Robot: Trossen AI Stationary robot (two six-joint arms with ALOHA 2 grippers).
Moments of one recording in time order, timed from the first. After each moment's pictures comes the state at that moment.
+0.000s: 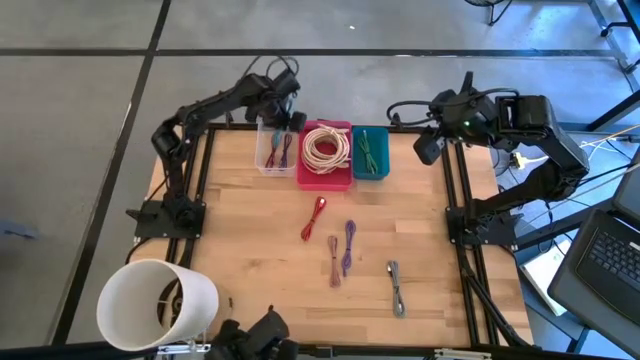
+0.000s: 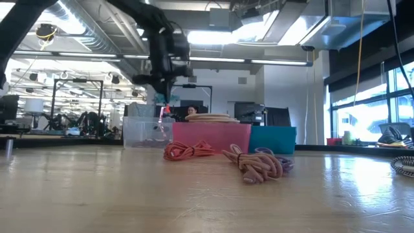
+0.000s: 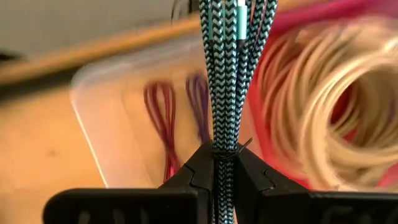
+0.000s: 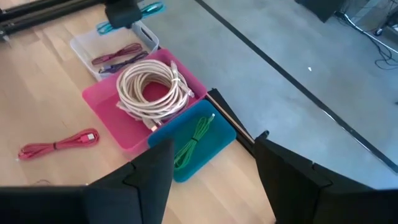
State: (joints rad) left arm 0.75 1.89 1.70 -1.09 -0.04 -0.58; right arm -0.13 1.34 1.99 -1.54 0.53 0.34
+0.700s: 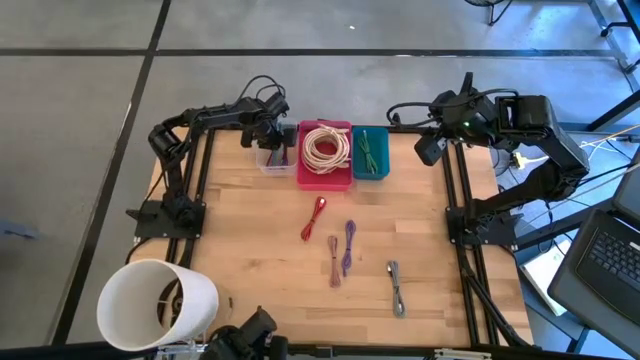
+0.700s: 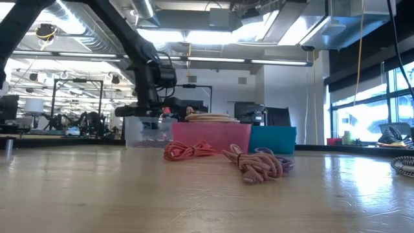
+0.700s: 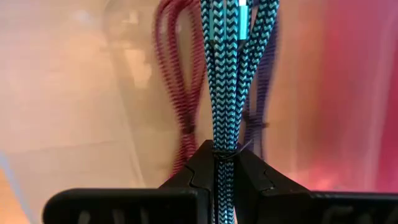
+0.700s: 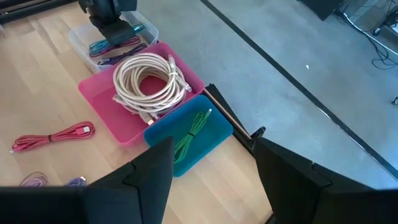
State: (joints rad) left arm 0.82 1.88 1.29 -0.76 0.10 -0.72; right arm -0.13 1.34 1.99 -1.56 0.53 0.33
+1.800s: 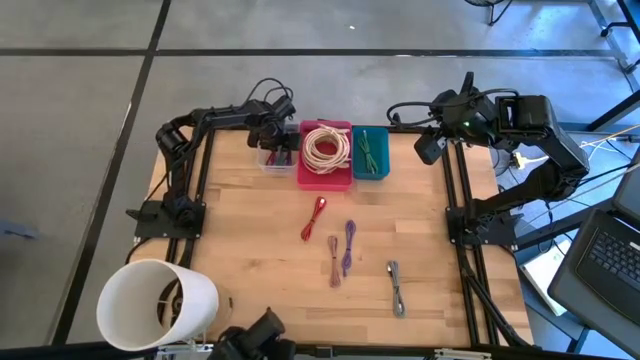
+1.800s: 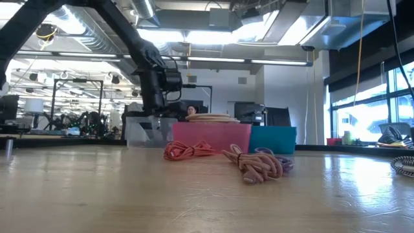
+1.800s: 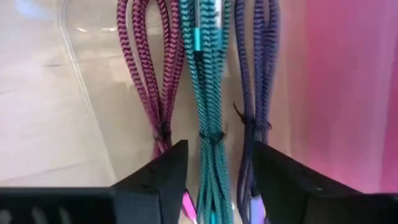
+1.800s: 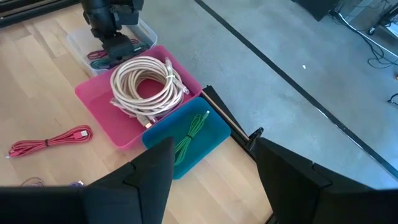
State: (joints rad) left arm 0.78 1.94 1.32 -0.72 0.10 -0.66; right arm -0.13 1.34 1.99 -1.55 0.55 0.34
